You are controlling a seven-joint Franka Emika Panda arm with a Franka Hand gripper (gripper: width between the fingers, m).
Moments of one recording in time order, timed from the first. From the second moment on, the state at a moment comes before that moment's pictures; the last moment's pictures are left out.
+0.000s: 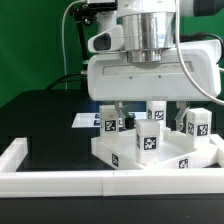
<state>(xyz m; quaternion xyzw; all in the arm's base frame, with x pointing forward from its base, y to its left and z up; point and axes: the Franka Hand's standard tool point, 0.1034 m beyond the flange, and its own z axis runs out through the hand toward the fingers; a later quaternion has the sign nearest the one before) 0.605 0.023 0.078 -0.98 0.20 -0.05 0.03</state>
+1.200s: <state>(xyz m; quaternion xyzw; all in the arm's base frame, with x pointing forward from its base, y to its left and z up) 0.605 0.014 0.076 -1.00 -0.02 -0.05 0.00</state>
